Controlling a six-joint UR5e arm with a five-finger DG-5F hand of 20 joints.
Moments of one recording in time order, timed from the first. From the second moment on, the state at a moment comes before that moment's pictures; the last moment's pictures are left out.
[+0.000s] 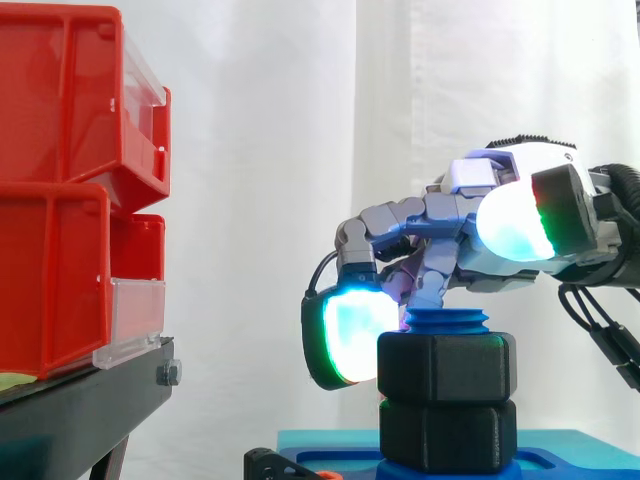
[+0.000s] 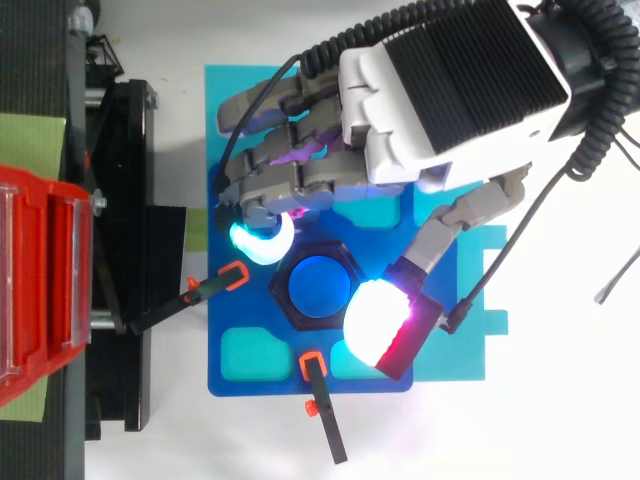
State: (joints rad) arm -0.04 -2.33 -1.09 -2.78 -2.07 -1.13
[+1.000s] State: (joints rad) arm -0.08 -2.33 -1.07 -2.78 -2.10 -1.13
